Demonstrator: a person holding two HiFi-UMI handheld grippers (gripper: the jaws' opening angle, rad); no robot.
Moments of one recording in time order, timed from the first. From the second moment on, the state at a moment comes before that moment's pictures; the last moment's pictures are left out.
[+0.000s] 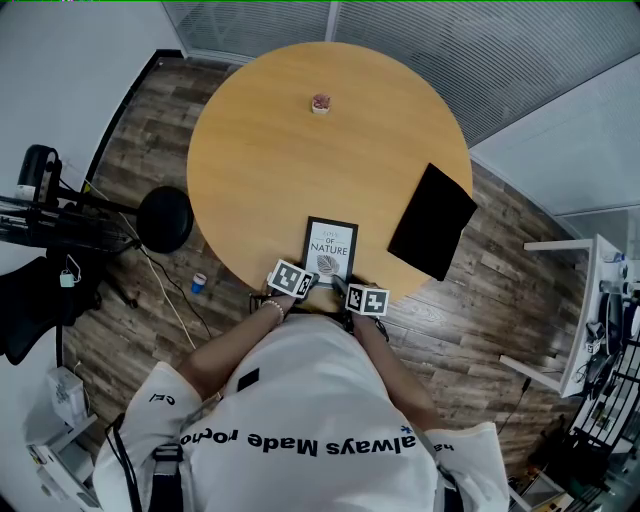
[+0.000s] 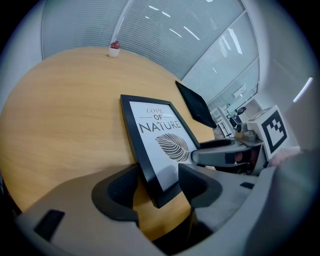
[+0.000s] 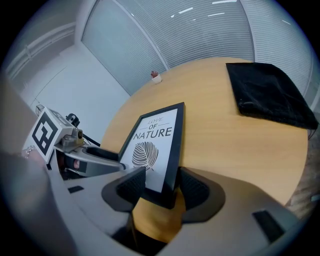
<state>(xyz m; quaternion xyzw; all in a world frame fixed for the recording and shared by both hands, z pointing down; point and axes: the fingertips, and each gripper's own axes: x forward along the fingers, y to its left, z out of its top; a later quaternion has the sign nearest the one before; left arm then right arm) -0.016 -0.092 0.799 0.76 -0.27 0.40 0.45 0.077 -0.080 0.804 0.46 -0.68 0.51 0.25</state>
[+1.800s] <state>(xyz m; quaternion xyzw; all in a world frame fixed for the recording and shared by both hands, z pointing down) -0.018 -0.184 0.520 0.91 -0.34 0.12 0.20 0.074 -0.168 0.520 0.46 -0.86 0.19 0.11</state>
